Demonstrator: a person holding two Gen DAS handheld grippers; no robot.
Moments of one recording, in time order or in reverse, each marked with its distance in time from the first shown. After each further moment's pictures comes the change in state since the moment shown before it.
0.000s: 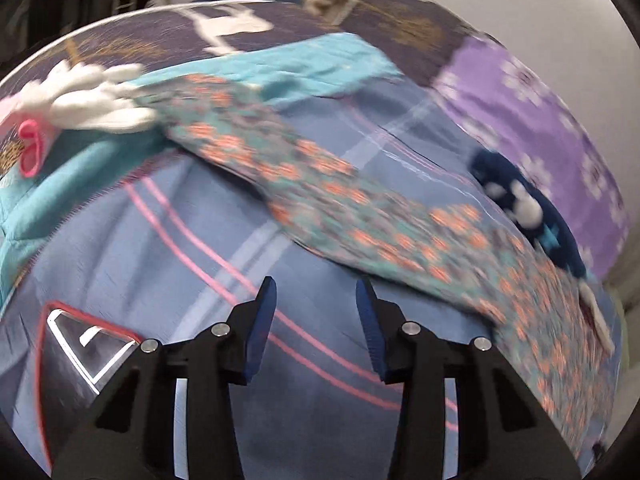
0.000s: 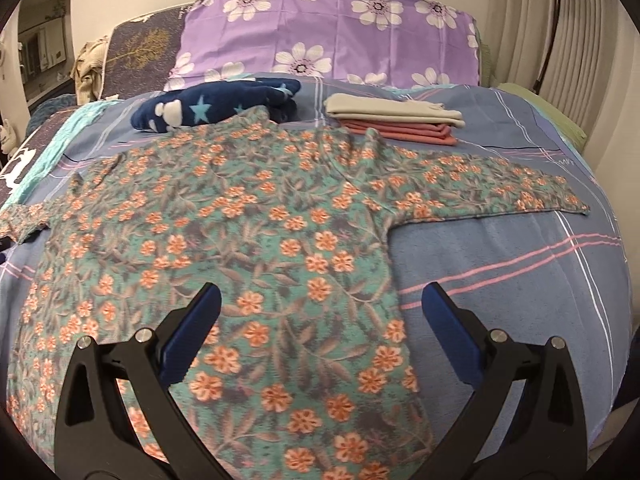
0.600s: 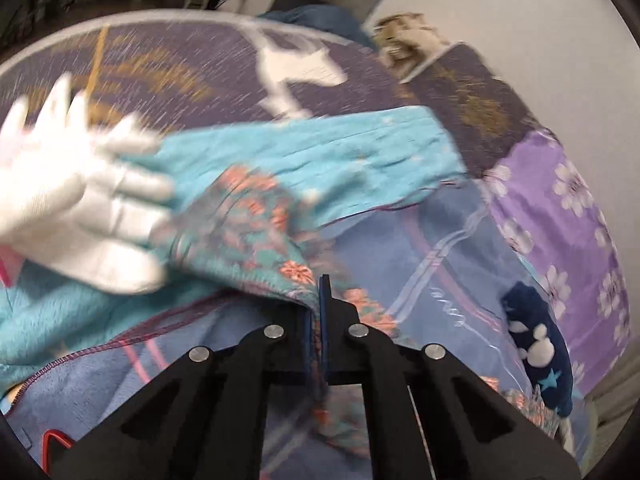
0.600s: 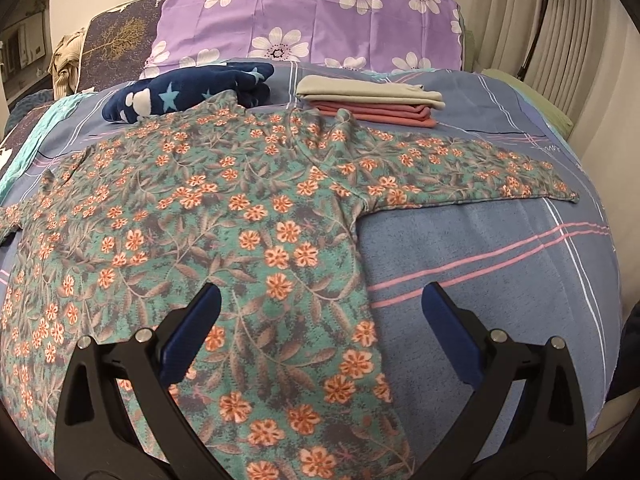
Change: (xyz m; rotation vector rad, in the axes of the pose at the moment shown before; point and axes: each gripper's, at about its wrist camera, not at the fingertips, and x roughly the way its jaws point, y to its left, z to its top) left arm 0.026 0.011 0.101 -0.208 -0.158 0.032; right arm 0.019 -0.014 0.001 0.027 0.050 -0.054
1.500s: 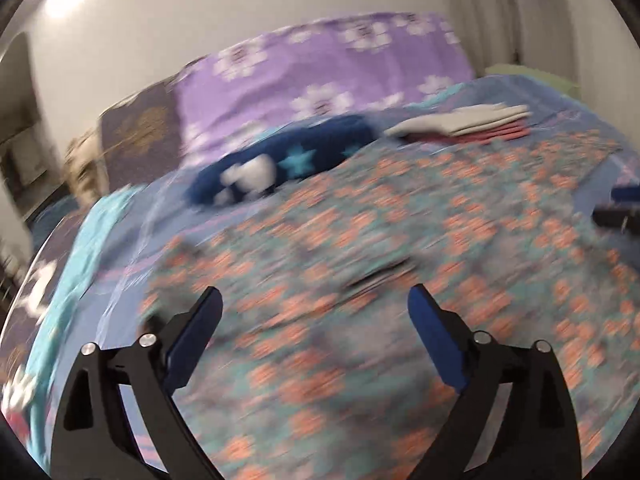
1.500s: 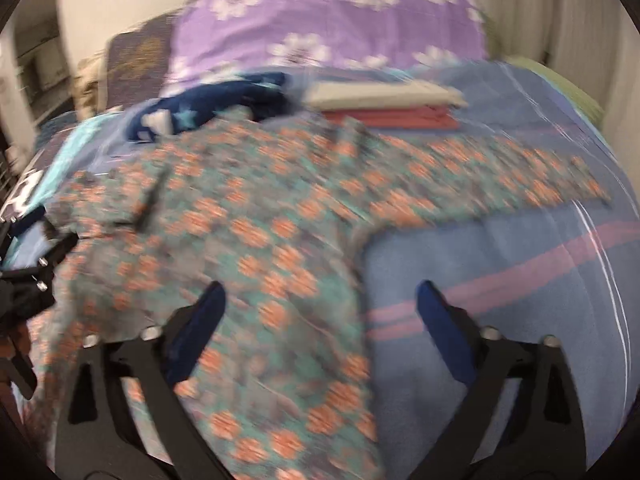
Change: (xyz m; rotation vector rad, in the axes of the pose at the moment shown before) left arm -0.138 -0.233 -0.296 1.165 -0.055 -0.314; right arm 0.006 -0.012 0.036 -0.044 -0.022 0.219
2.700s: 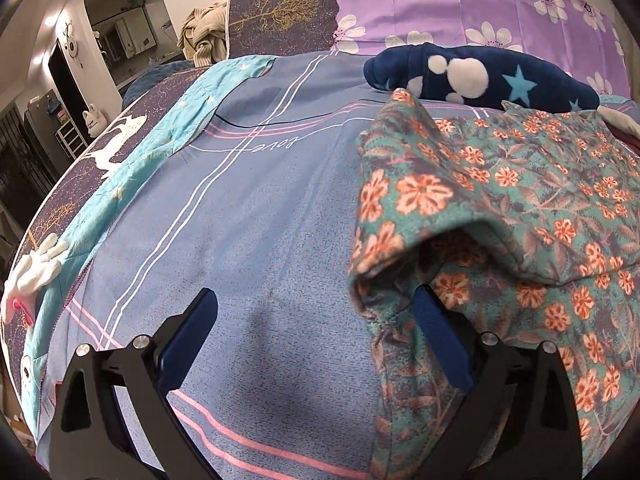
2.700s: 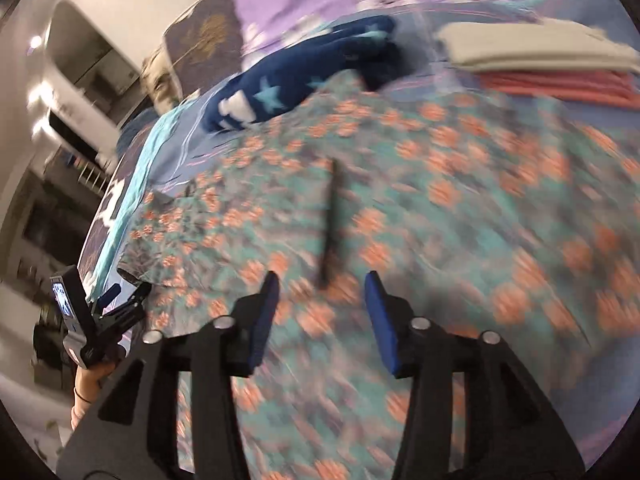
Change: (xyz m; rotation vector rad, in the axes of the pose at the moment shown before) left arm 0.076 0.131 -0.049 -0.340 0.296 0.330; right arm 0.129 0.029 0.078 0.135 0.261 0.468
